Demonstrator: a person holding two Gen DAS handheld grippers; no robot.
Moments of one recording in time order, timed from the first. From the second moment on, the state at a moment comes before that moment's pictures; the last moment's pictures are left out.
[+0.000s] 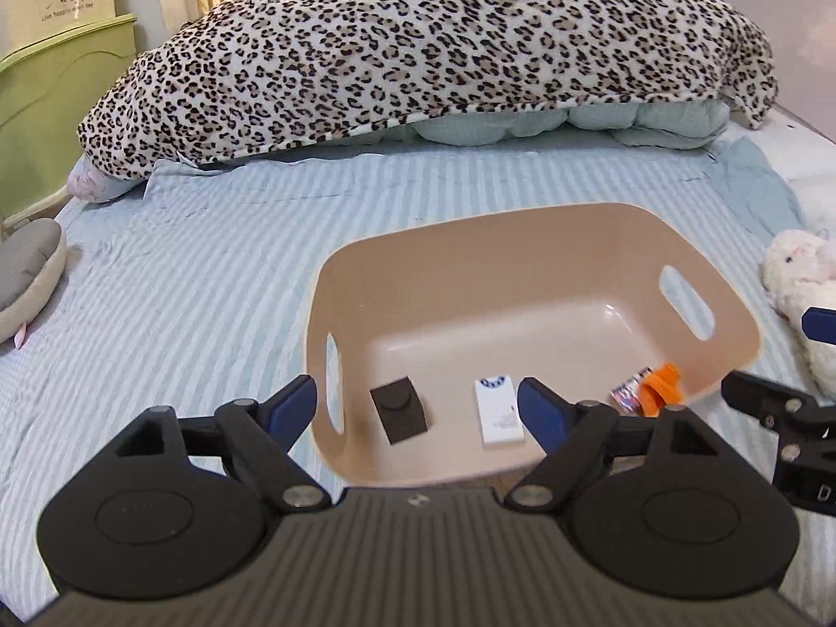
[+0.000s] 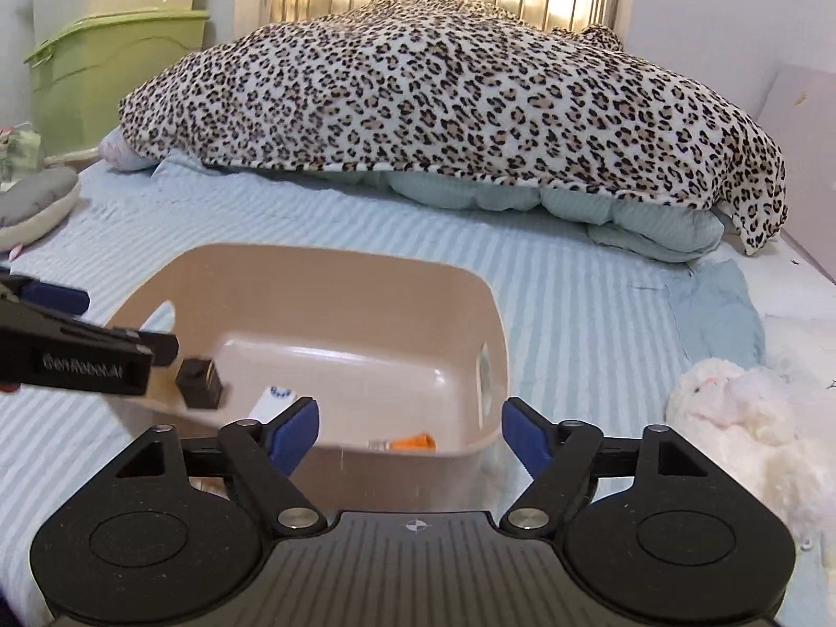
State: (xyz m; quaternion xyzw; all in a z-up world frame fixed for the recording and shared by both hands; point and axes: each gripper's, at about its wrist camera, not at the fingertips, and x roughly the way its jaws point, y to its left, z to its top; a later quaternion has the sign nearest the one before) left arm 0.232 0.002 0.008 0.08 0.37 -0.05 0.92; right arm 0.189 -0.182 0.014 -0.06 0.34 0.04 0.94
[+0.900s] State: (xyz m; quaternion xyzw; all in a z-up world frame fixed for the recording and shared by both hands) left arm 0.208 0.029 -0.071 0.08 0.50 -0.08 0.86; right arm 0.170 -0.170 -0.067 -0.12 0.46 0.07 0.88
